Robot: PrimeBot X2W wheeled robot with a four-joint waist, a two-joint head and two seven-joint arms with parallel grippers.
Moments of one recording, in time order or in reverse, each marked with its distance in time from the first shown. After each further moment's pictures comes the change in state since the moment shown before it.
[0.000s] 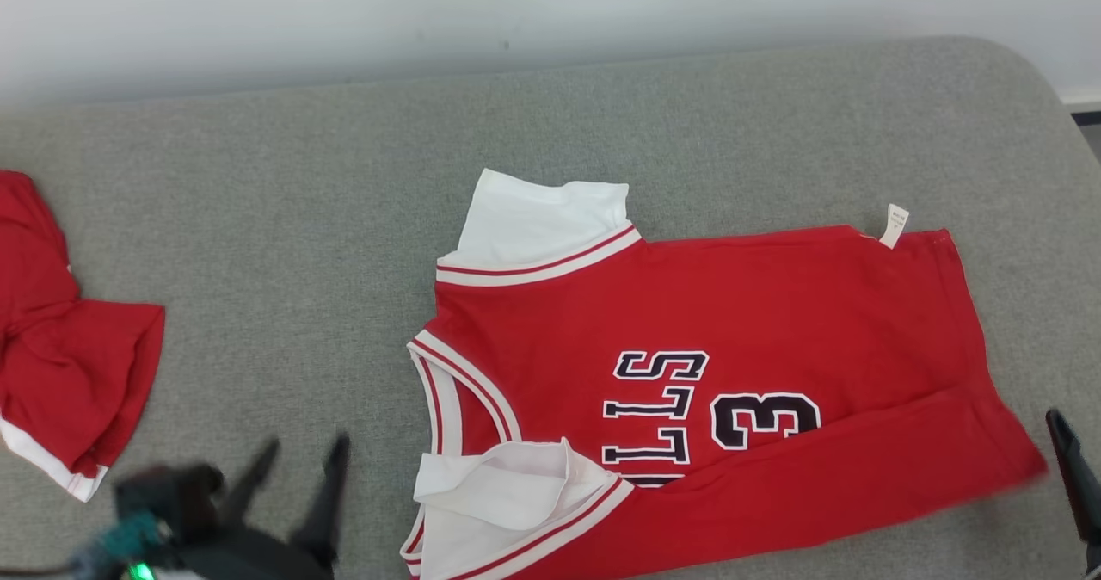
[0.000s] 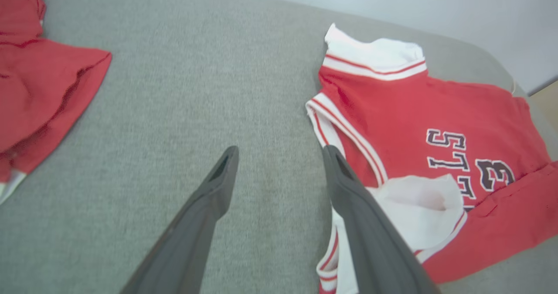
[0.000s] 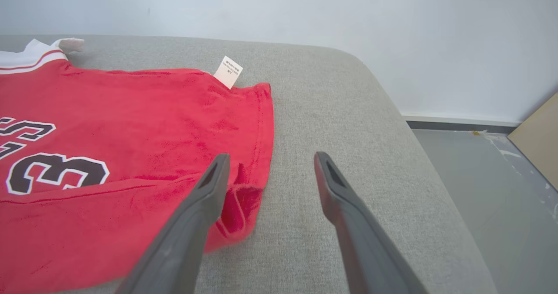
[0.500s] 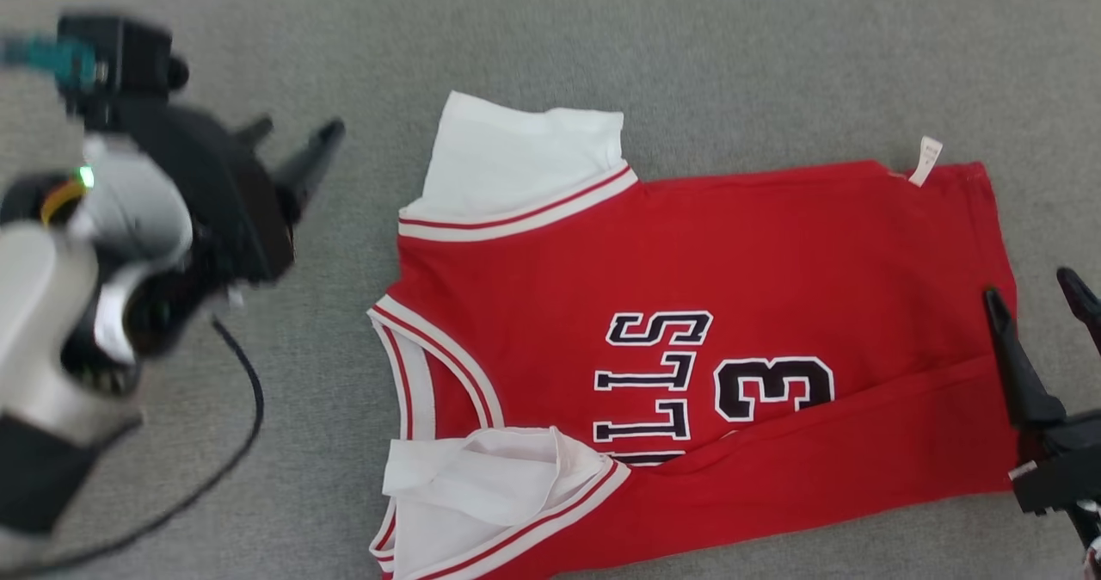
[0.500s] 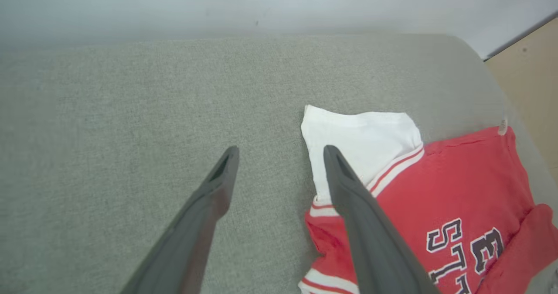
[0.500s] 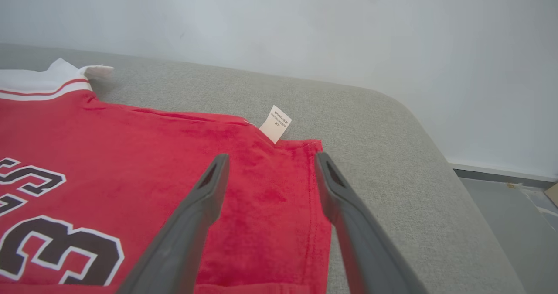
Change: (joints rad) left arm -0.722 -0.034 0.030 0.304 -0.177 -0.247 0.464; right arm -0.171 0.105 -0.026 -0.150 -0.174 0.000 0.034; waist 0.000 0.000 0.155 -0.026
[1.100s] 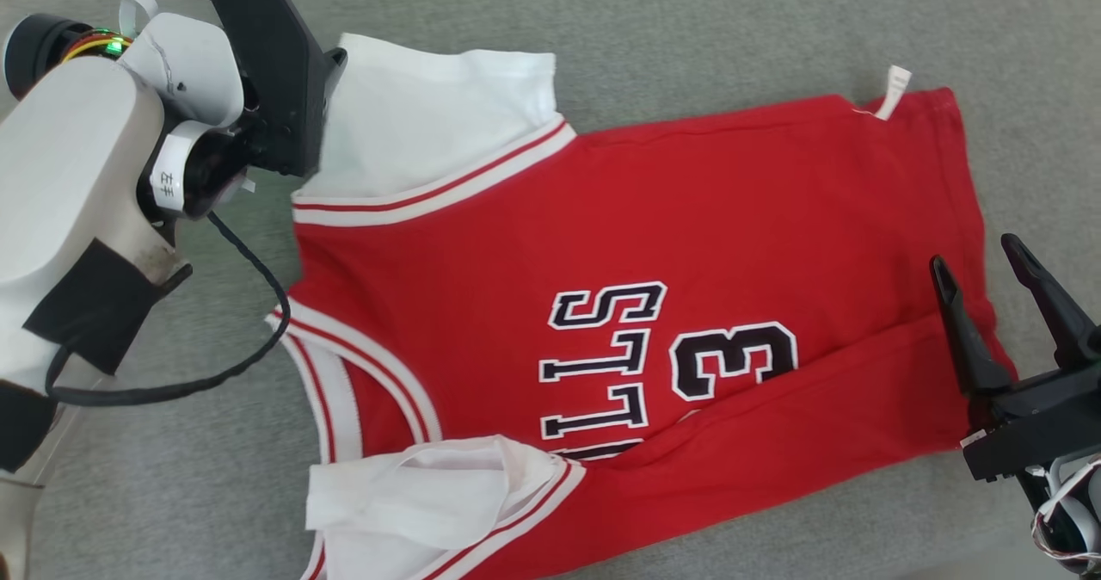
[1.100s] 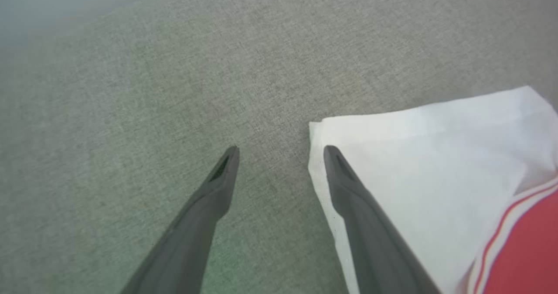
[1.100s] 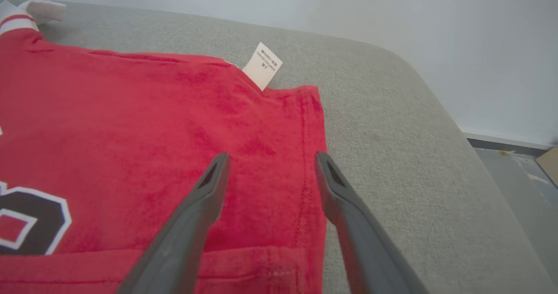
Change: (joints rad) left arm -0.415 -0.155 -0.219 0.499 0.187 -0.187 0.151; right arm -0.141 0.038 0.105 0.065 -0.017 0.000 -0.023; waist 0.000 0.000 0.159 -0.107
